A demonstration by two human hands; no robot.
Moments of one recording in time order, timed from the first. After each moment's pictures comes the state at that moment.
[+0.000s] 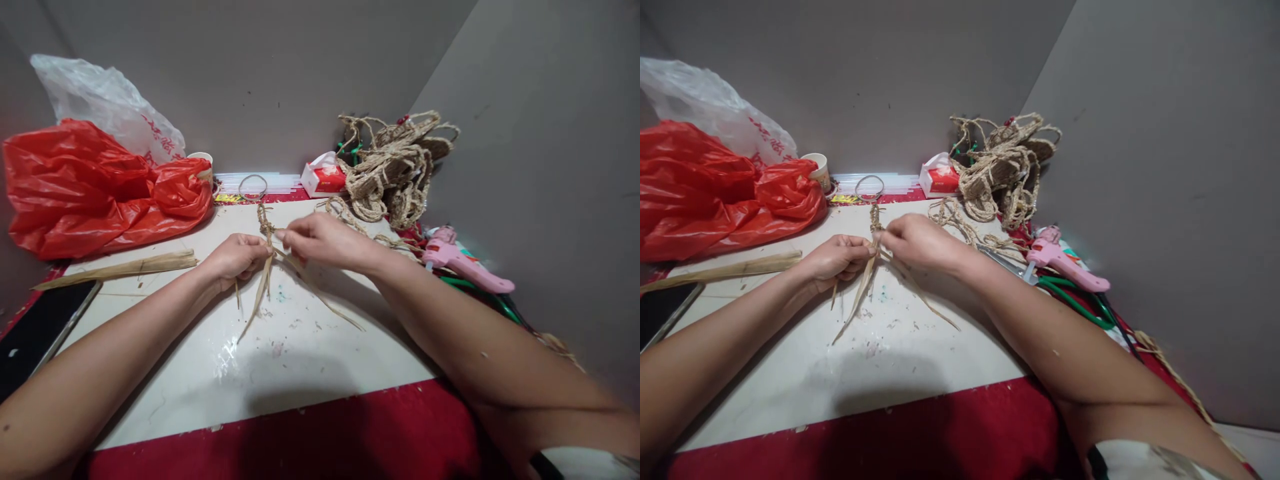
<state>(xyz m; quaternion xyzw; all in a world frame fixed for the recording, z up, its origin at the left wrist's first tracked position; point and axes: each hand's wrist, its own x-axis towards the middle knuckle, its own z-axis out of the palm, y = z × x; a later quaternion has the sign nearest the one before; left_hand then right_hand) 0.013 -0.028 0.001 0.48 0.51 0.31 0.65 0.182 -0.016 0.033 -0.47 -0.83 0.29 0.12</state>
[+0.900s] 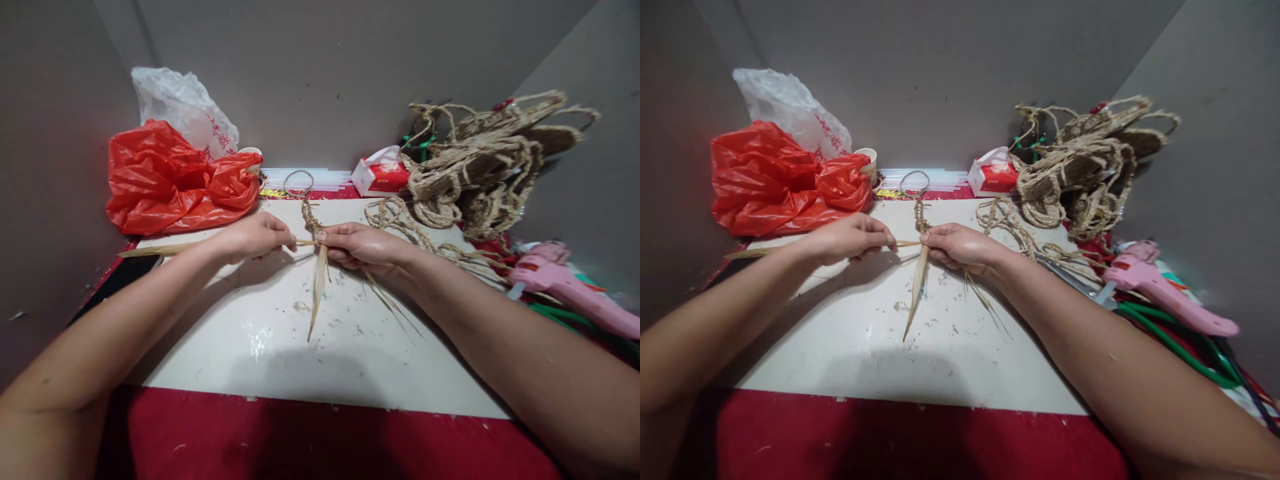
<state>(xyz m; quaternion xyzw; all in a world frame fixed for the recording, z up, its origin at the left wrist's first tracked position) -0.026 -0.036 0.040 0.62 0.58 0.20 0.49 0.177 0.005 -0.009 -0.43 -0.56 0.69 0.18</state>
